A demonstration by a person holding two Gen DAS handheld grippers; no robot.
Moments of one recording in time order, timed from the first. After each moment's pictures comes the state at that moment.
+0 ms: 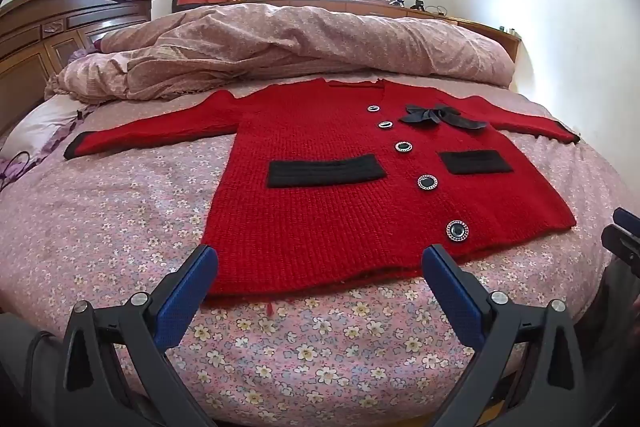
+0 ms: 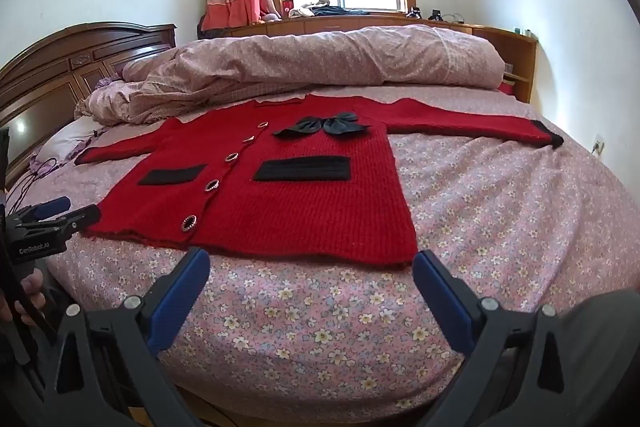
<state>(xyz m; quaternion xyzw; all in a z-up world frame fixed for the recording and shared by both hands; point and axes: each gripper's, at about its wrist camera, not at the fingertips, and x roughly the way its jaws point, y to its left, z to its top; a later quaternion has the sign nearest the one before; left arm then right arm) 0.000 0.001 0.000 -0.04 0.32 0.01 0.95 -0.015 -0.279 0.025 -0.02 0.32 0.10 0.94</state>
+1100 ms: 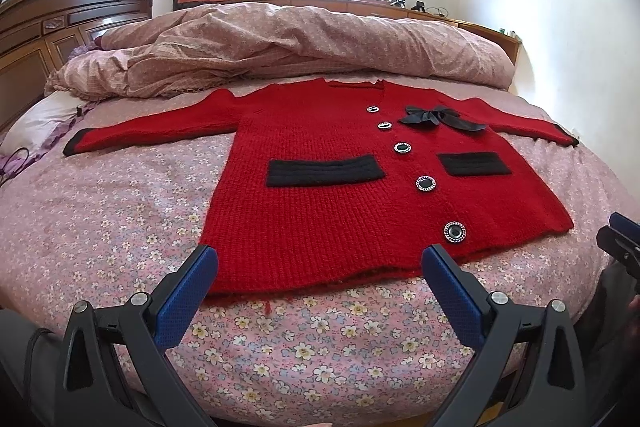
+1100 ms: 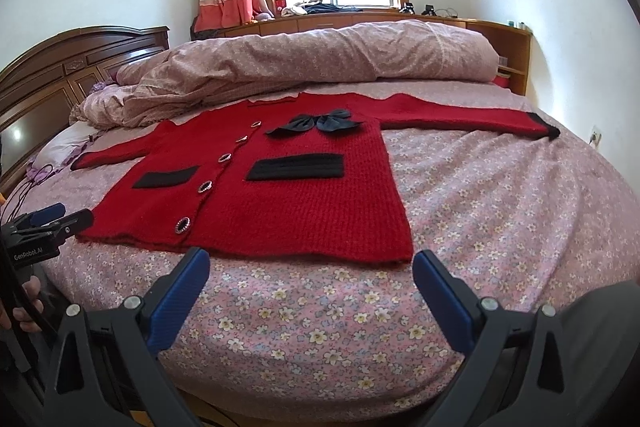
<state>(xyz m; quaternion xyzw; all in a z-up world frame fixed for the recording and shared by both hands) -0.002 0.001 0.000 -0.04 0.32 0.01 0.95 -0.012 -0.286 0.024 -0.01 0.32 0.10 0.94</state>
